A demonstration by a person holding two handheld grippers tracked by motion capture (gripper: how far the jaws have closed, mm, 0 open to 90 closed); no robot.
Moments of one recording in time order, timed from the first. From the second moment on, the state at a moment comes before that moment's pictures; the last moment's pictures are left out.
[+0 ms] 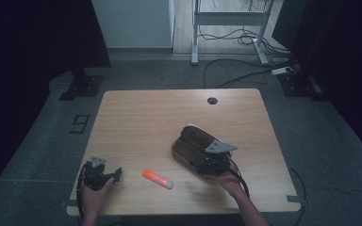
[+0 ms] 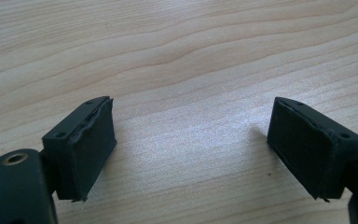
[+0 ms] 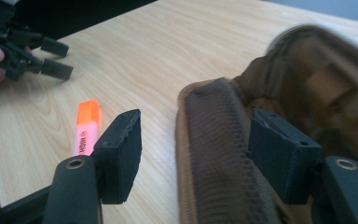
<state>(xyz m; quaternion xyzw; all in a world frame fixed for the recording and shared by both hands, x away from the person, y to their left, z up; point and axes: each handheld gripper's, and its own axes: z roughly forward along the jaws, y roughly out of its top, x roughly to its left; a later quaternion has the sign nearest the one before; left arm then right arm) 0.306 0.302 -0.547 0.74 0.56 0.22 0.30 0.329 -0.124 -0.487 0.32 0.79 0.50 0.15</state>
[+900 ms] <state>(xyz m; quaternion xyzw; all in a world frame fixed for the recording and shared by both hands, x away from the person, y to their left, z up) 0.306 0.302 -0.547 0.74 0.56 0.22 0.30 0.313 -0.072 -0.513 0.29 0.82 0.48 0.11</state>
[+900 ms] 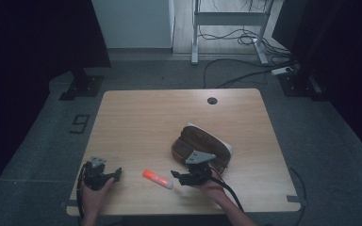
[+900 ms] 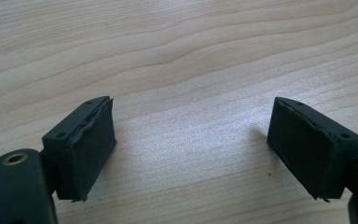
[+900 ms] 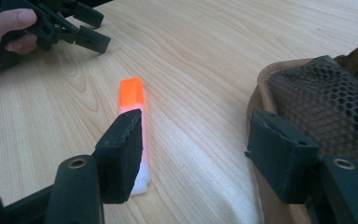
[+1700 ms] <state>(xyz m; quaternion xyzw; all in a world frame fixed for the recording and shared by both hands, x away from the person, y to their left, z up) 0.306 0.302 -0.547 0.74 0.56 0.22 0.30 0.297 -0.031 -0.537 0.26 0.86 0.44 0.07</state>
